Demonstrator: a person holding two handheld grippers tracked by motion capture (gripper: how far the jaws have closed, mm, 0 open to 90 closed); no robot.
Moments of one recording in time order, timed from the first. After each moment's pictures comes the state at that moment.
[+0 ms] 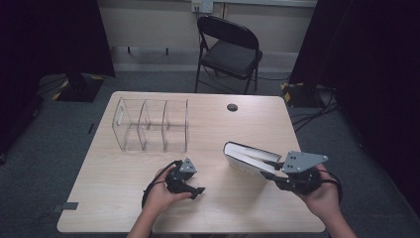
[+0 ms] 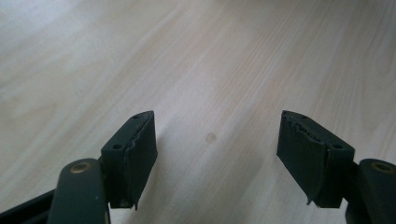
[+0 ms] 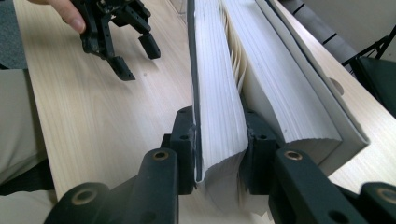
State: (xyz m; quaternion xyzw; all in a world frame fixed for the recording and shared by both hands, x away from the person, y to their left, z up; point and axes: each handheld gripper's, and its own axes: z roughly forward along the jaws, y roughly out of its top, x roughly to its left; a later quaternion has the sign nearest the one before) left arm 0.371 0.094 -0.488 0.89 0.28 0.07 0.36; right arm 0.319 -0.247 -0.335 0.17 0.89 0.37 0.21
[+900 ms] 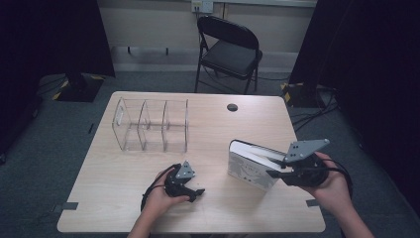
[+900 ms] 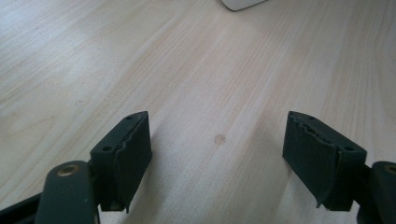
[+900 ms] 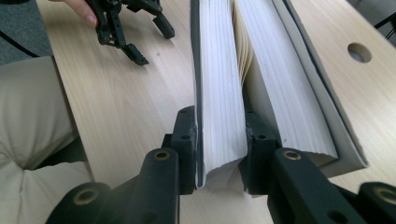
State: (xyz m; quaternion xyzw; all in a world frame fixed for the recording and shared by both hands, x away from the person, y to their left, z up) left arm 0.369 0.100 -0.500 0.88 0.24 0.10 0.40; right arm 0.331 -0.253 -0.311 0.20 0.91 0.33 0.14
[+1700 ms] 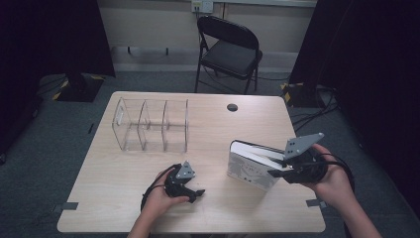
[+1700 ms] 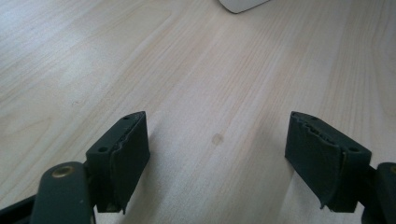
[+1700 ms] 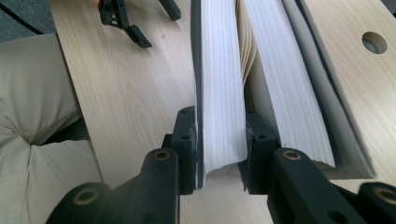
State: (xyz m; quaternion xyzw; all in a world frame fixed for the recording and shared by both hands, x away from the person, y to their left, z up) left arm 0.369 0.099 -0.500 0.88 0.24 0.10 0.40; right arm 0.339 -0.250 -0.305 0.18 0.93 0.29 0.12
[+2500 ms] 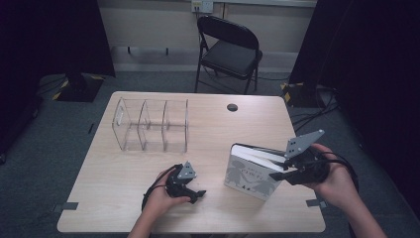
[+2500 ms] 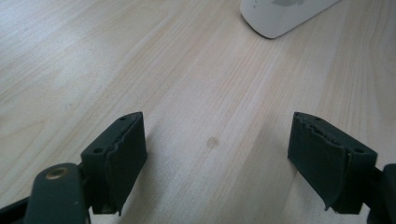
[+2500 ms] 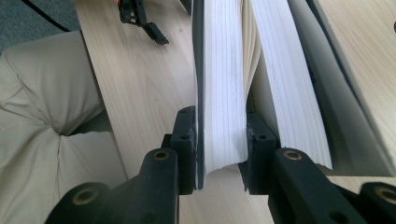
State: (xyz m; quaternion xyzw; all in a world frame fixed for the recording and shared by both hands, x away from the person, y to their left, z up) left arm 0.369 0.096 -0.499 0.88 0.24 0.10 0.39; right arm 0.342 -0.254 -0.300 0.18 0.94 0.29 0.07
